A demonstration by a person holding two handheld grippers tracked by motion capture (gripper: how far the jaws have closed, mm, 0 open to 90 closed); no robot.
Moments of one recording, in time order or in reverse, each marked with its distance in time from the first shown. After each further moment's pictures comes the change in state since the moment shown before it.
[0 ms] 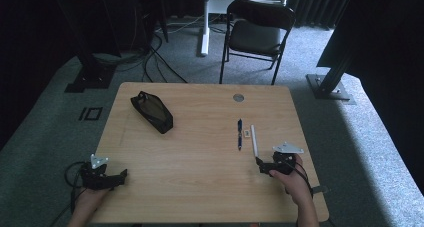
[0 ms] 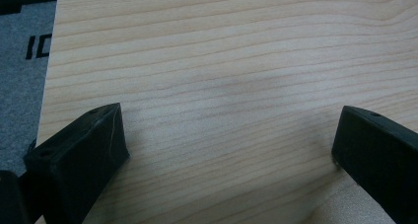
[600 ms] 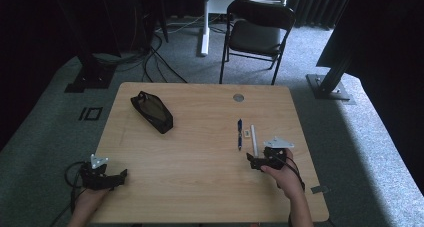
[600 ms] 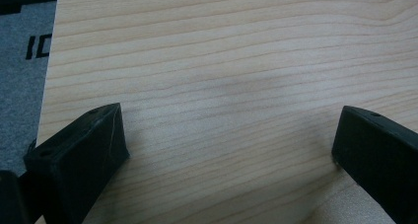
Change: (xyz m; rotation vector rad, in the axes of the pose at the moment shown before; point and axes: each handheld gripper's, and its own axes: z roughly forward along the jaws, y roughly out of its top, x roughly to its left) left arm 0.000 0.000 0.000 0.000 0.000 0.000; right arm 0.021 0.022 0.011 -0.025 0.051 -0.041
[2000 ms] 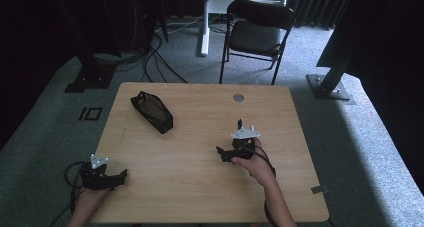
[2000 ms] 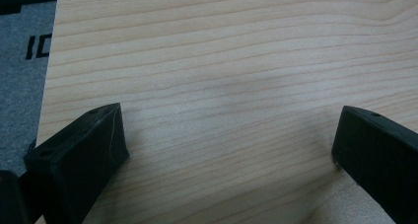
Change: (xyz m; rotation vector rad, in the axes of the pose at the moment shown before) left arm 0.000 0.000 0.000 -0.001 0.000 -0.002; right arm 0.065 0.049 0.052 -0.042 0.152 -0.108
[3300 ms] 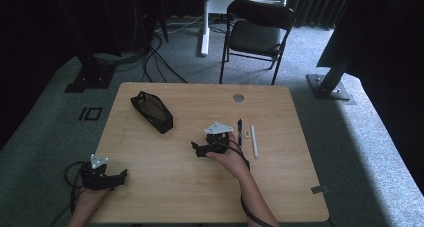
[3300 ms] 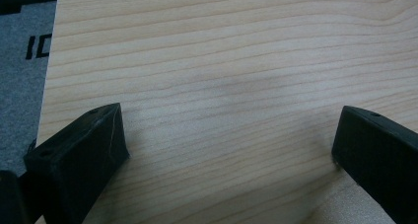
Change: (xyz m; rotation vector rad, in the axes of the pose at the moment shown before) left arm 0.000 0.000 0.000 0.000 0.000 0.000; right arm 0.049 0.037 0.049 -0.061 0.071 -0.040
